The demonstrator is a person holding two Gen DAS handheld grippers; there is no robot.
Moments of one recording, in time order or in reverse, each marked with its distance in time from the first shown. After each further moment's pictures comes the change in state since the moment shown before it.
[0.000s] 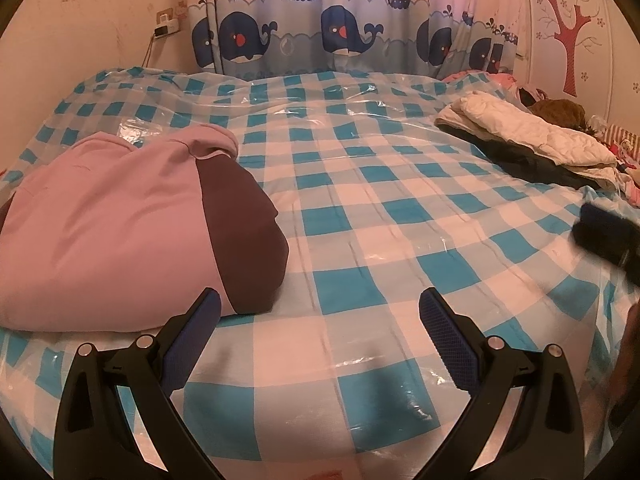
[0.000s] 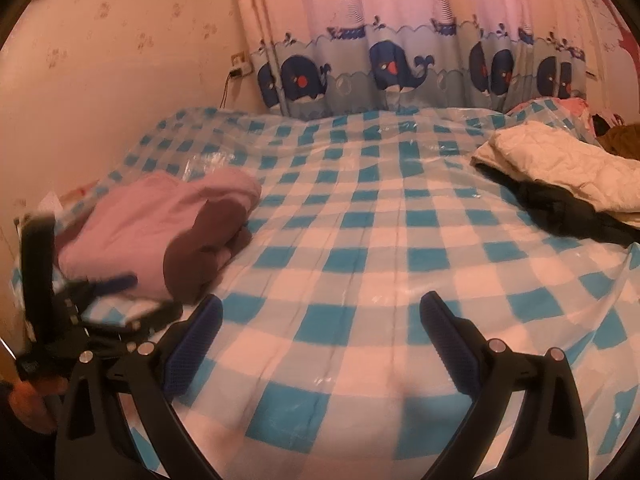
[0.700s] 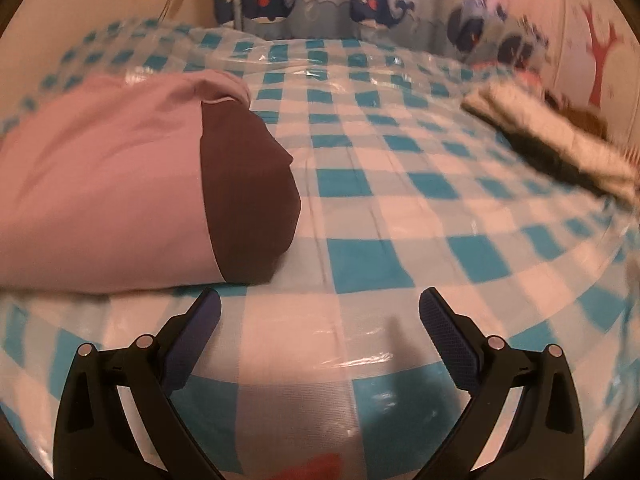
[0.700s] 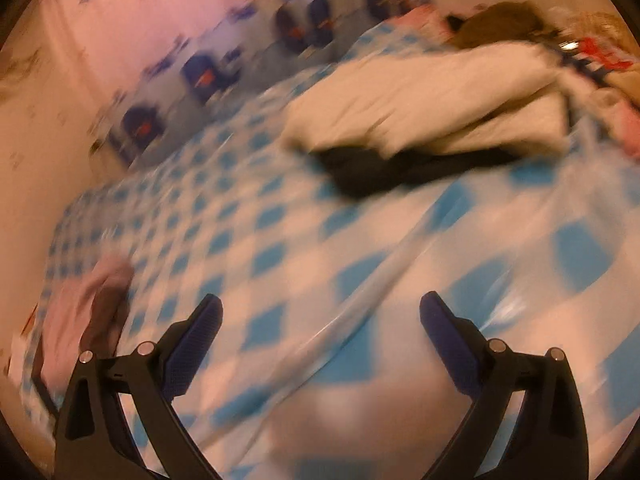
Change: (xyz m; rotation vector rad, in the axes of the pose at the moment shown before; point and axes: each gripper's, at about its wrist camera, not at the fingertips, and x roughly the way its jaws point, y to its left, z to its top) left arm 0.049 0.005 -0.017 -0.080 0.121 0.015; right arm -0.051 -0.250 0.023 0.412 0.124 -0.188
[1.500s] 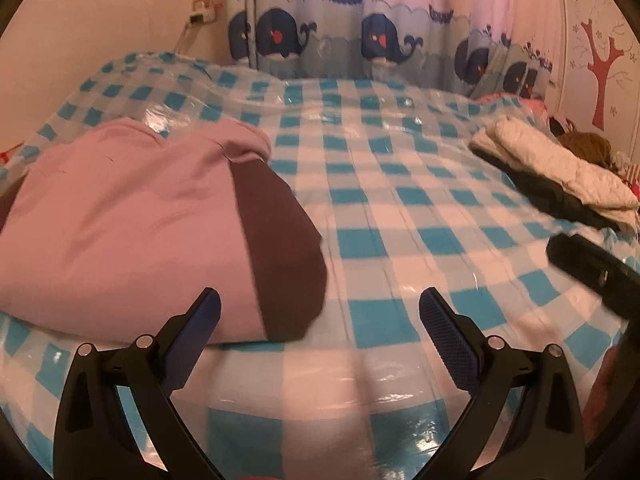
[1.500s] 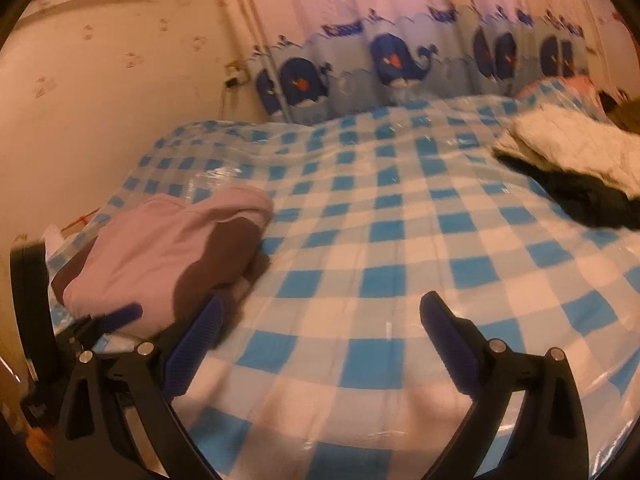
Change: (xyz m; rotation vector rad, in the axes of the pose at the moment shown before) left arm -0.044 0.029 0.037 -0.044 -0.145 0.041; right arm 0.055 0.276 -0.114 -0.376 -0.117 0.243
